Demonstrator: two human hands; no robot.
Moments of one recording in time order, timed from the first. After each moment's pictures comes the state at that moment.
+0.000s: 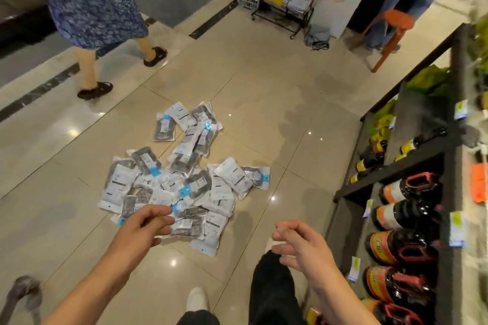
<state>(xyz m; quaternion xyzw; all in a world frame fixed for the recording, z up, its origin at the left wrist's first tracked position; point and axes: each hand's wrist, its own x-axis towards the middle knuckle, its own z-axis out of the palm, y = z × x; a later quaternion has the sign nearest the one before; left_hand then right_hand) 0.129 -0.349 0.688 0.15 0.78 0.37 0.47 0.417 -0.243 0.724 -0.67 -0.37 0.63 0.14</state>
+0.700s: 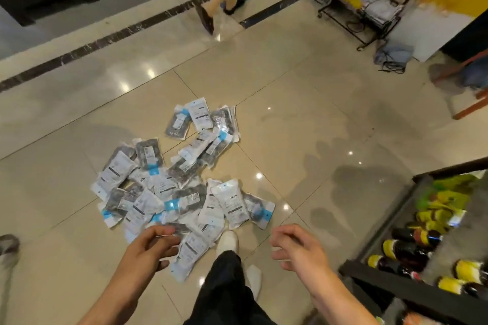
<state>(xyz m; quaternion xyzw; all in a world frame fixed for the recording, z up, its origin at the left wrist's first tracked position) 0.177 -0.104 0.624 -0.07 0.78 0.43 0.45 0.383 0.099 0.652 -0.60 -0.50 0.63 -0.04</state>
